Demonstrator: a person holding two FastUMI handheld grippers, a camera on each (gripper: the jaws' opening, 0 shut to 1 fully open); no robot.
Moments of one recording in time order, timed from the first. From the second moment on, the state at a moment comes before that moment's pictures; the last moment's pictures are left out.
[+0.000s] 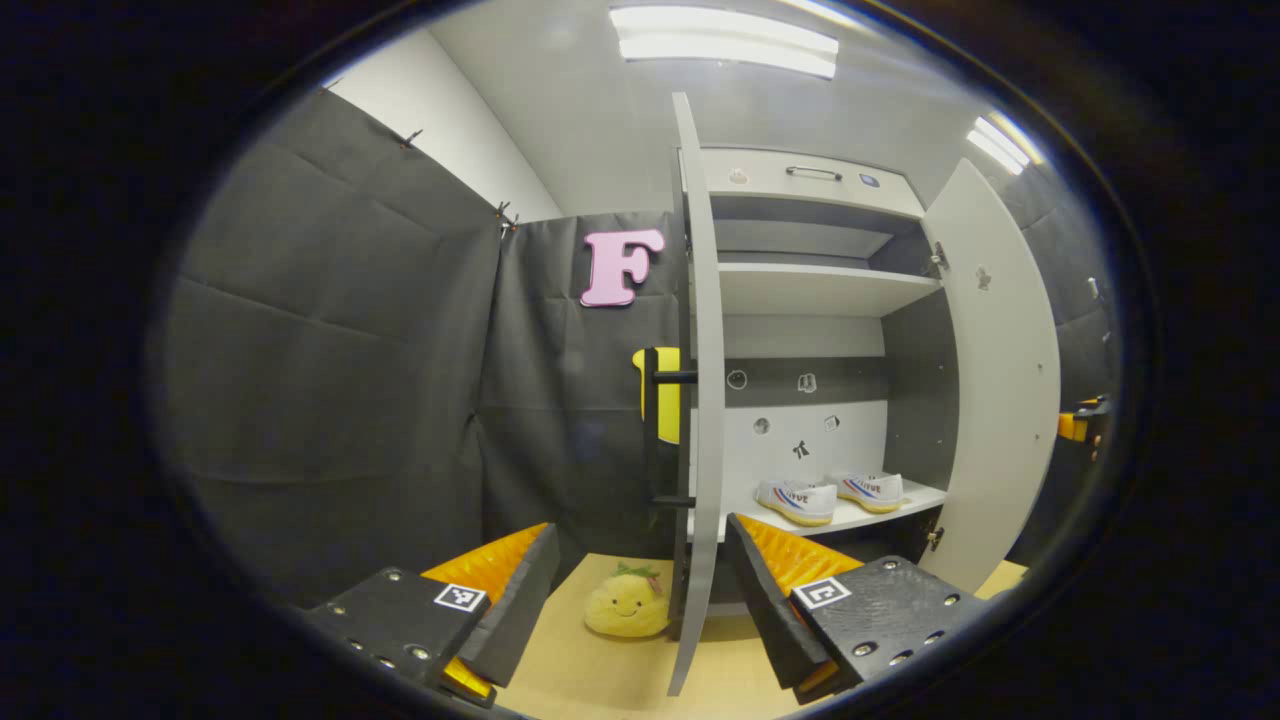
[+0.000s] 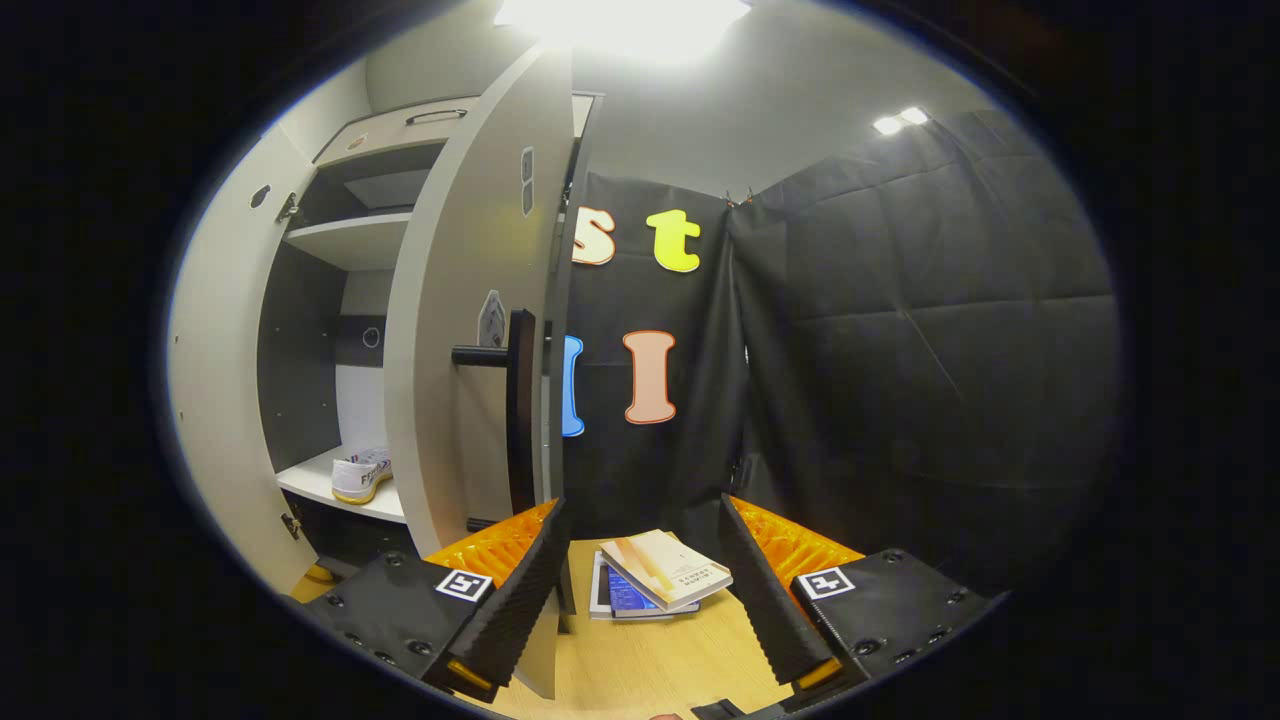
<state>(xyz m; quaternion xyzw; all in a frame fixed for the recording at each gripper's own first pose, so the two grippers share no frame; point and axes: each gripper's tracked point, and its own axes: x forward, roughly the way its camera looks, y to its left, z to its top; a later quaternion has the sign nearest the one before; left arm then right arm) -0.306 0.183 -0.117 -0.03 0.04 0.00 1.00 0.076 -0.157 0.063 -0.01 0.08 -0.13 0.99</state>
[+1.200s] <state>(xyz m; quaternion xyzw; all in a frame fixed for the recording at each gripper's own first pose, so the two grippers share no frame) -0.328 0.238 -0.124 -0.03 0.05 0.07 1.00 0.107 -0.043 0.053 -0.01 0.09 -0.01 1.00</state>
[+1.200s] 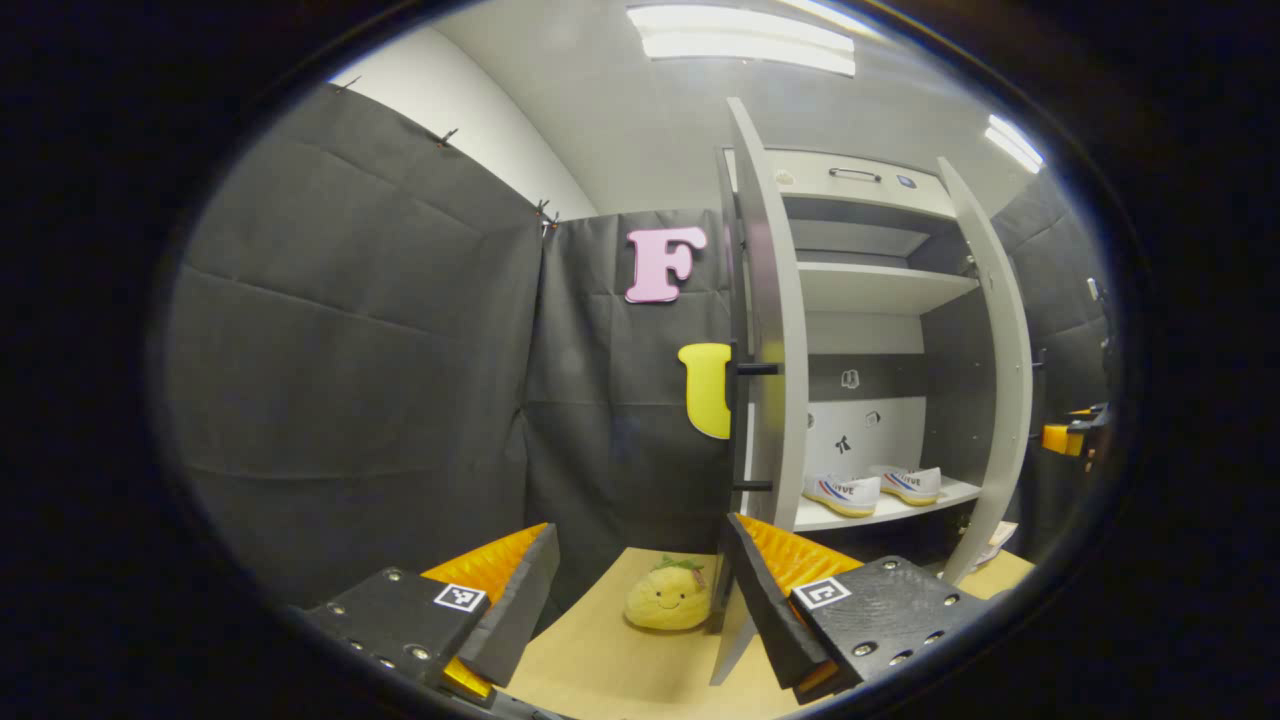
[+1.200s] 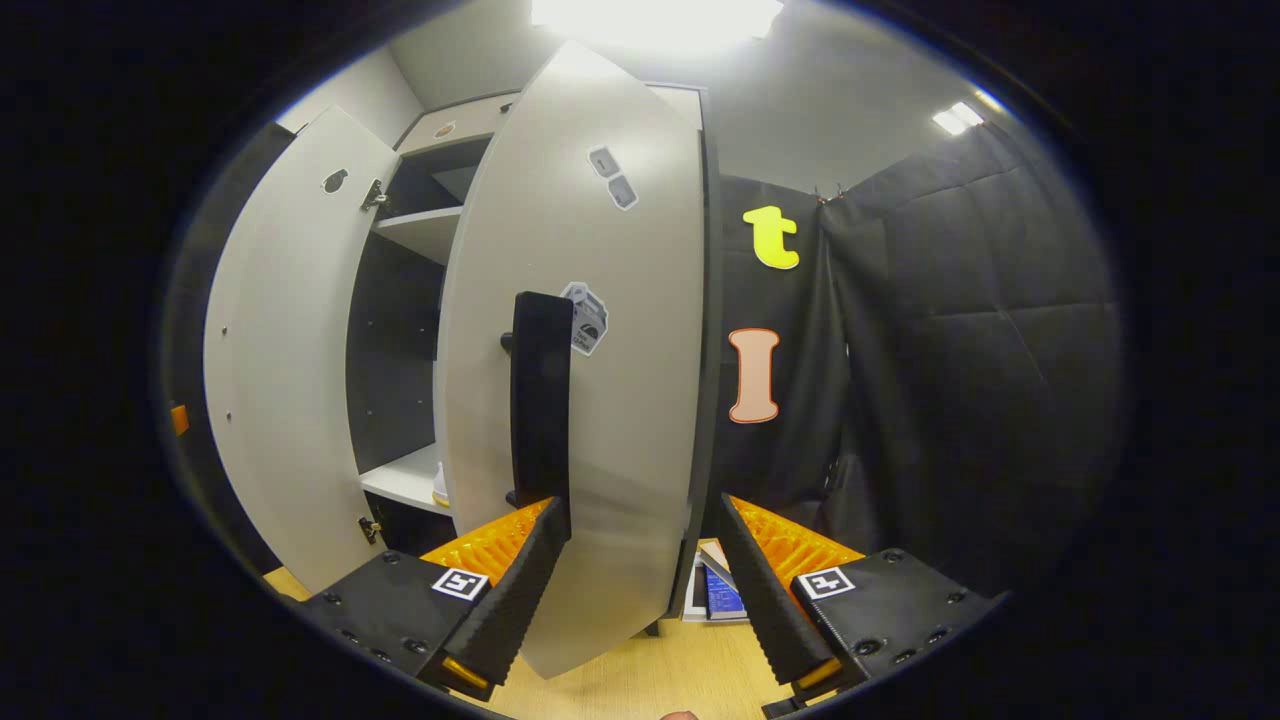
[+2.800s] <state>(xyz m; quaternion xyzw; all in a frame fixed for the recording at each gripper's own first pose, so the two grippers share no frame) -0.235 0.234 -0.128 -0.04 0.05 0.10 0.99 0.065 -0.113 0.007 0.00 0.14 -0.06 0.99</state>
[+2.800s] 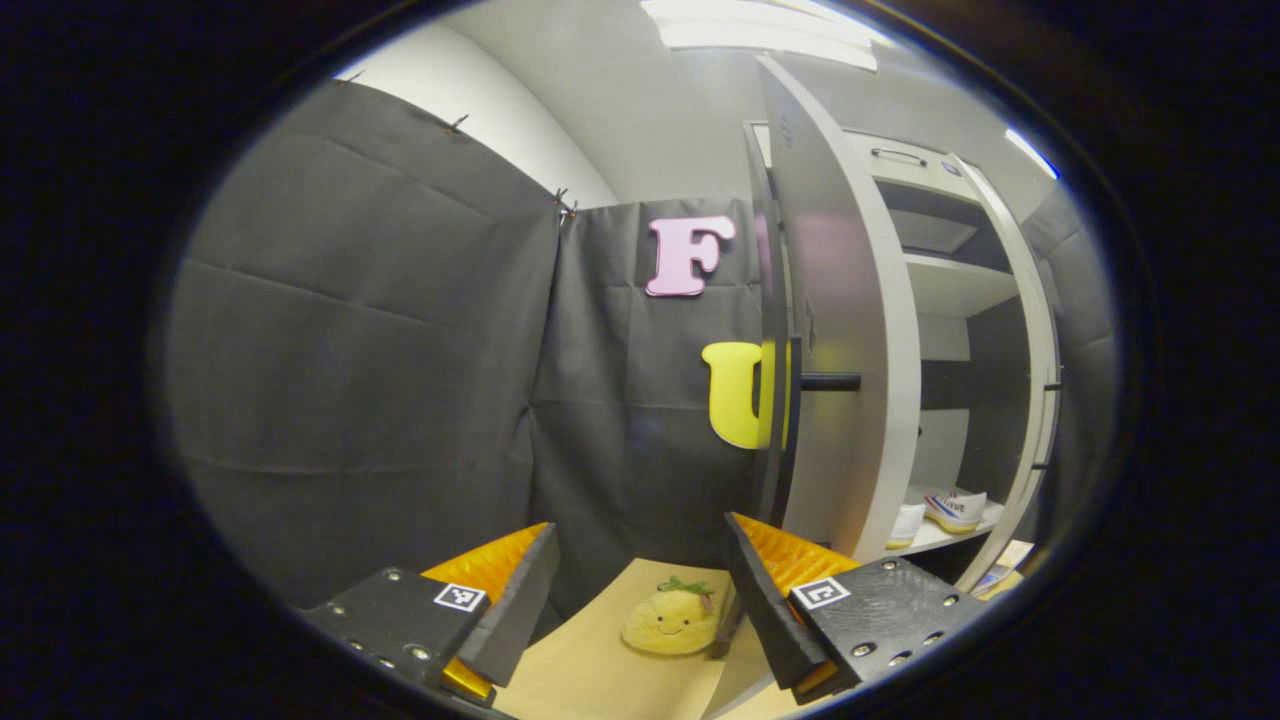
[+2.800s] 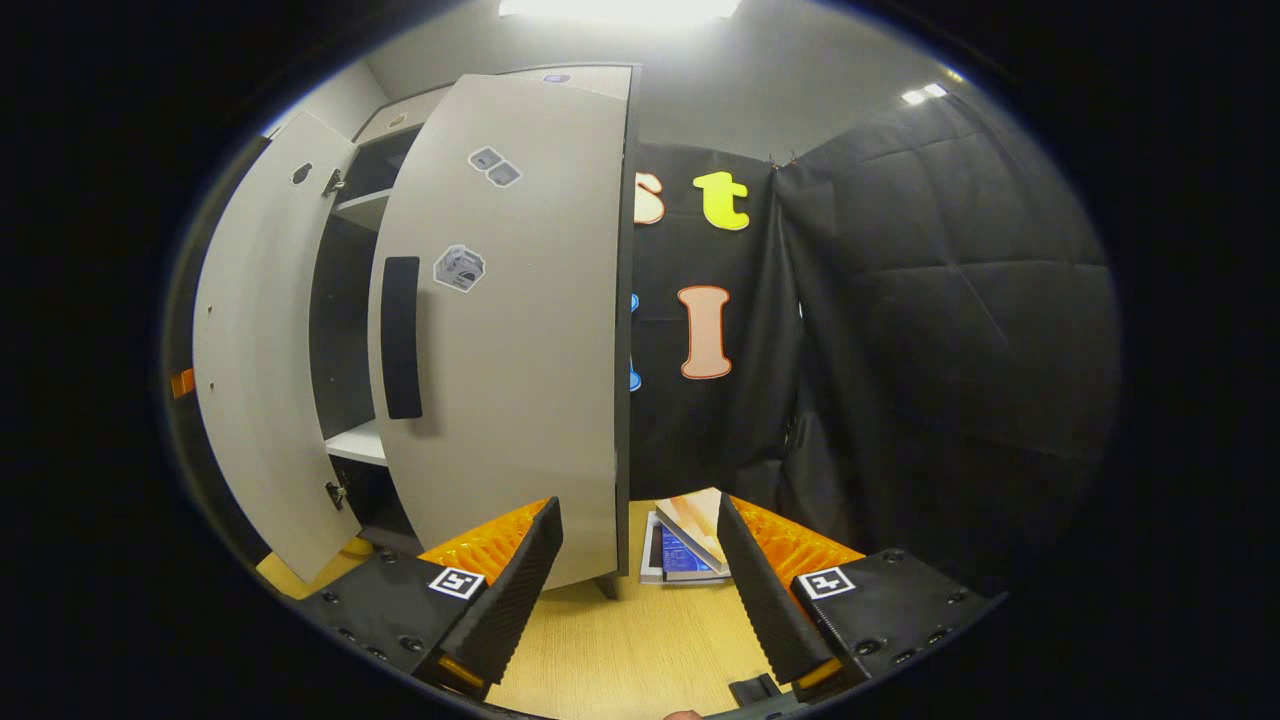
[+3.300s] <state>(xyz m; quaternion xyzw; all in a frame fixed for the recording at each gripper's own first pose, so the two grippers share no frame) -0.240 0.196 -0.123 -0.03 0.05 0.08 1.00 0.071 -0.110 -0.005 0.01 0.14 -0.04 0.99</state>
